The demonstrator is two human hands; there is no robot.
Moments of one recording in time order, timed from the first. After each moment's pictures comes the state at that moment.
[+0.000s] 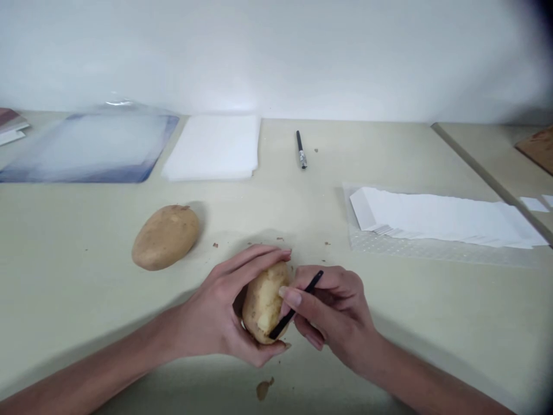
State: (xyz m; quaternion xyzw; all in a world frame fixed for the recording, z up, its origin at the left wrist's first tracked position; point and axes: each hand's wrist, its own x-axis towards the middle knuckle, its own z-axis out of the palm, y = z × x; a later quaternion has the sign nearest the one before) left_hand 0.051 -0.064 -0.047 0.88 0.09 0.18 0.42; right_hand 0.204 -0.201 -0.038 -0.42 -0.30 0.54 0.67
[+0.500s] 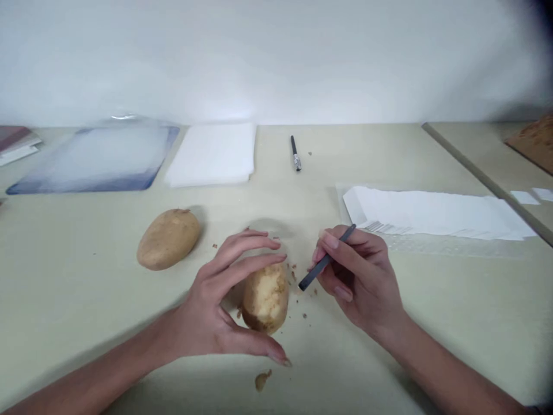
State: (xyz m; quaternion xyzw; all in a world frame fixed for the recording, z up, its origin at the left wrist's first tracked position) left_hand 0.052 -0.061 -0.033 0.89 0.04 0.27 0.37; right_hand 0.234 -0.193 -0.010 -0.45 -0.22 0.45 0.74
